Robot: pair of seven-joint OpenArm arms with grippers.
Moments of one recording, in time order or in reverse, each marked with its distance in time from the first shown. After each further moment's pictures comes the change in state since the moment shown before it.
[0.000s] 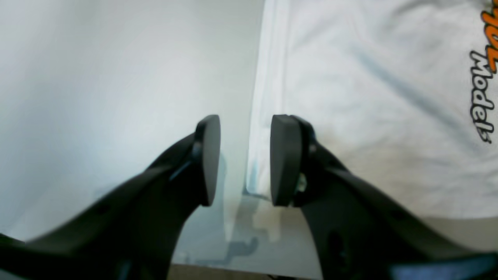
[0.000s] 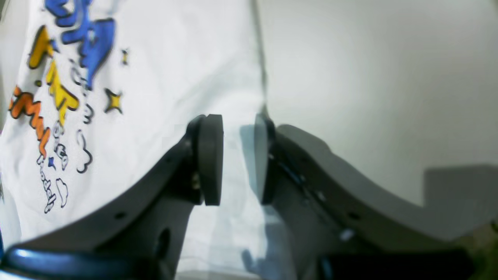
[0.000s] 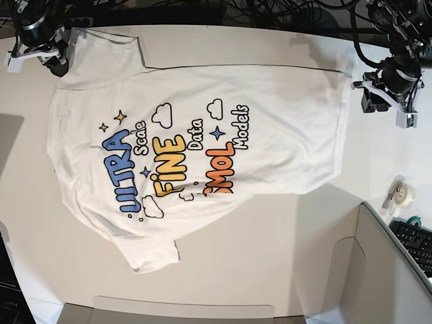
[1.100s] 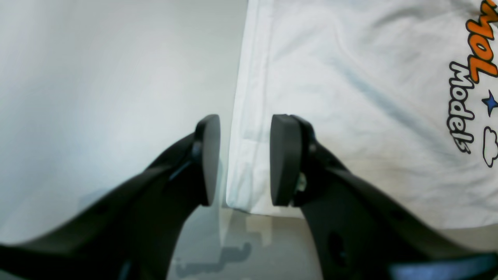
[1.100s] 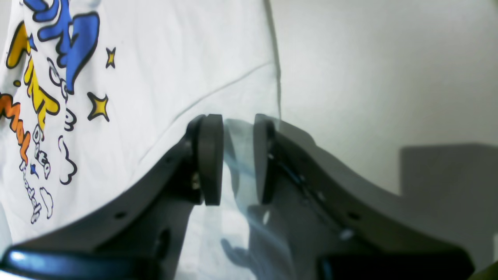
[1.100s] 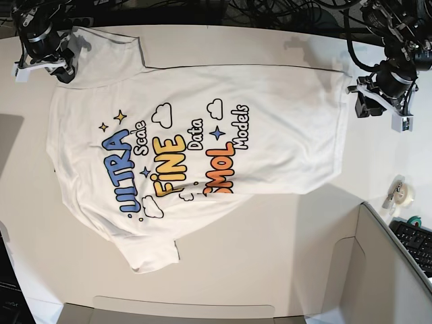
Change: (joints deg) left arm -1.6 2.0 0.5 -0.1 0.0 0.0 -0.1; right arm 7.8 -4.1 1.9 -2.2 -9.4 0.2 -5.0
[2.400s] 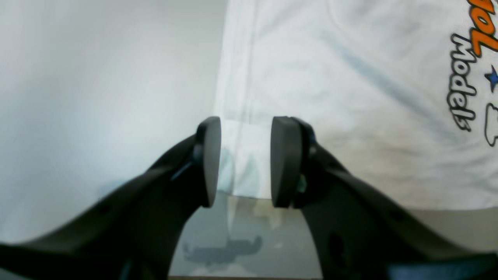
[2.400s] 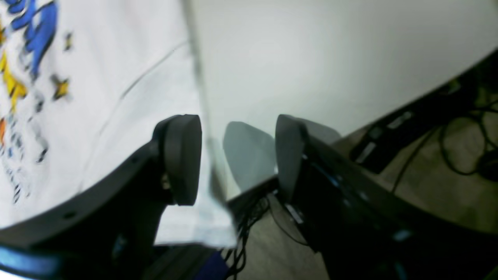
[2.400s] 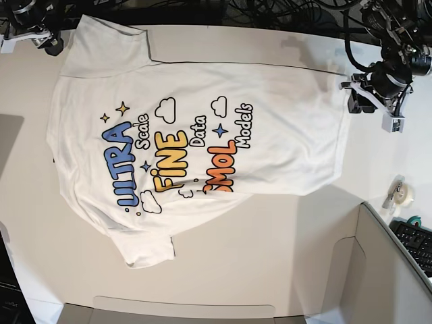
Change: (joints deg) left arm 0.4 -1.4 3.7 -0.1 0.0 0.0 3.5; right arm -10.4 3.7 5.7 2.6 8.6 0.0 -3.5
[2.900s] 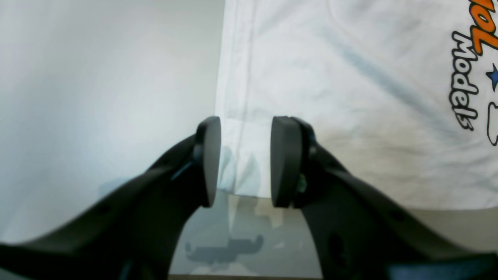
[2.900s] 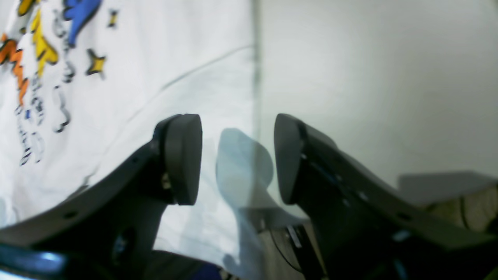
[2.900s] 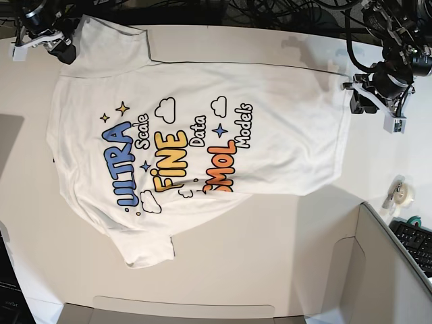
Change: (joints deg) left arm 0.0 -0.5 0.0 0.0 0.4 0.0 -0.2; right arm -0.5 -0.4 -6.8 -5.1 0.4 8.1 6.2
